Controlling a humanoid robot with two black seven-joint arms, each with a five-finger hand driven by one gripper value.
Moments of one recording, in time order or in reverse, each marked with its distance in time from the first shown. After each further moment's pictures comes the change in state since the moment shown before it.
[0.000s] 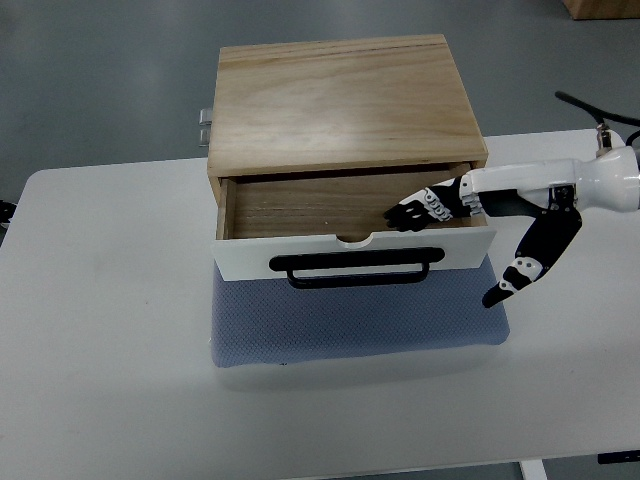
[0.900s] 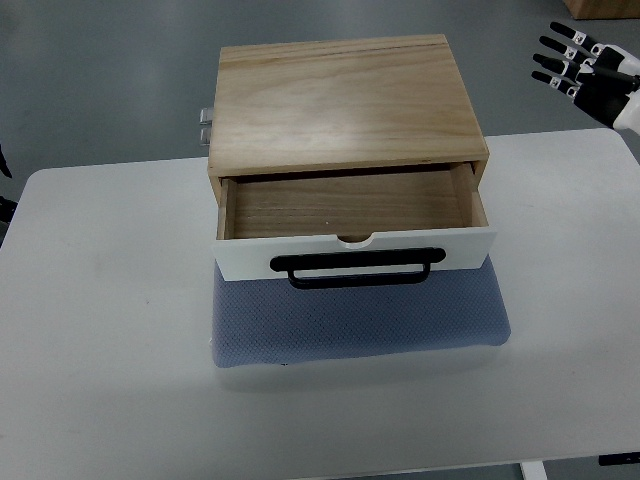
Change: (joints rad) left arm 0.000 0.000 0.000 0.000 0.000 0.000 0.000; right arm -0.344 0.584 0.313 -1.203 0.990 -0.068 -0.326
